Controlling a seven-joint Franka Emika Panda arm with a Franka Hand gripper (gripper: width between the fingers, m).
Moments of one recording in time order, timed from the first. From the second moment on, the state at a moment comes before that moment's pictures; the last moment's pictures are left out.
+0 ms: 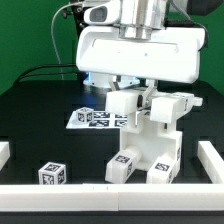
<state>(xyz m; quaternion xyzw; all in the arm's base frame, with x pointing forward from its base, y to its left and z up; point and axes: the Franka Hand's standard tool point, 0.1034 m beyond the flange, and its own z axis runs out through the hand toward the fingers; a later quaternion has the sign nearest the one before) 0.553 0.008 0.108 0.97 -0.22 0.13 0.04</state>
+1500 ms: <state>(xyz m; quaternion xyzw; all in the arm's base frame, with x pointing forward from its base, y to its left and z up) 0.576 0.003 0.104 0.97 -0.17 0.17 0.07</state>
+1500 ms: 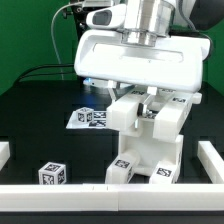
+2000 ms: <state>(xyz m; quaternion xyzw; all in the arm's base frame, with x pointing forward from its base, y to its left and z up) 0.575 -0.005 0.102 0.96 -0.18 0.21 0.07</state>
